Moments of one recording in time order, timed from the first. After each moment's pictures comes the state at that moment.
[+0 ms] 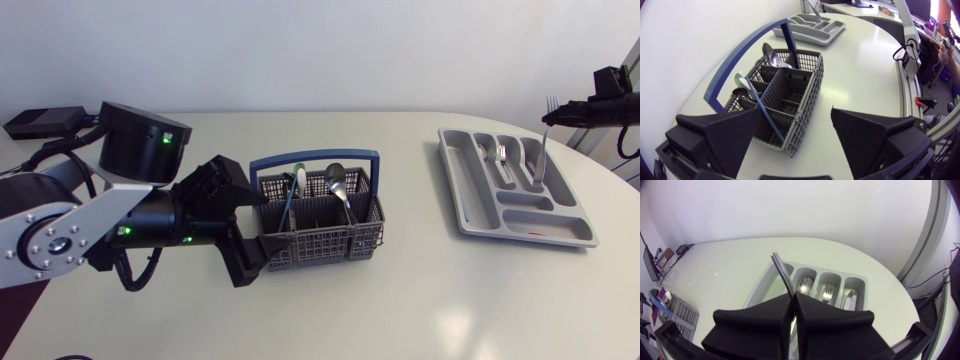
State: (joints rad) left arm -0.58 1.25 0.75 -0.20 0.27 0.45; right arm -0.57 2.21 1.93 -0.57 -0.69 -0.43
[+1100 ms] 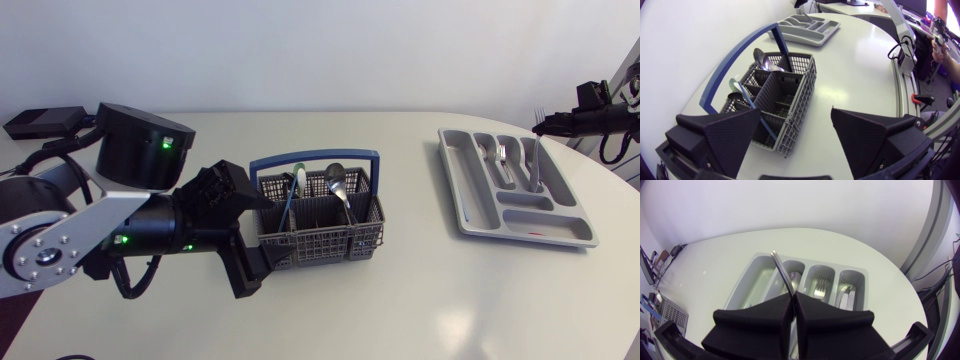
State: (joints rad) left arm -0.63 1.22 0.75 -0.23 0.24 0.45; right arm -0.55 2.41 2.12 -0.61 -0.65 -0.41
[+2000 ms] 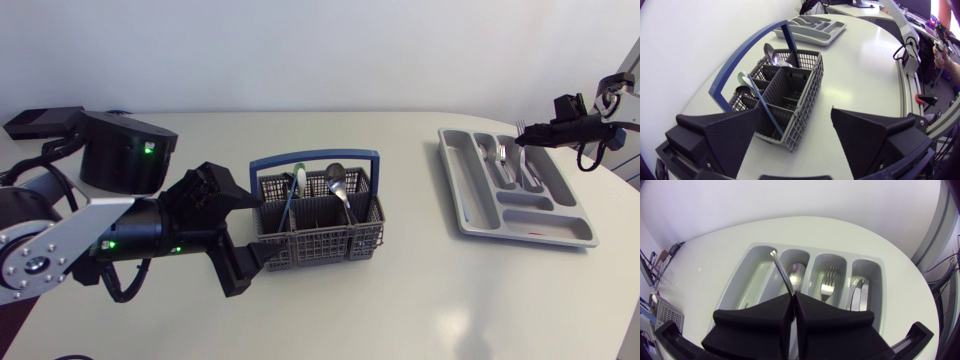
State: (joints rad) left arm -0.58 1.18 0.70 -0.20 0.24 0.45; right arm -0.51 2.49 2.14 -0.58 -0.61 -0.37
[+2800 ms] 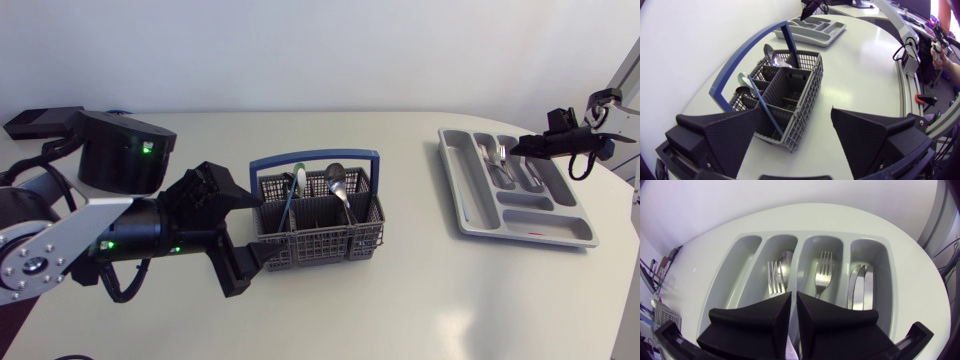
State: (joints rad) left arm -0.58 1.17 0.70 -0.20 0.24 0.45; right arm -0.52 2.63 2.28 -0.64 -0.61 -0.34
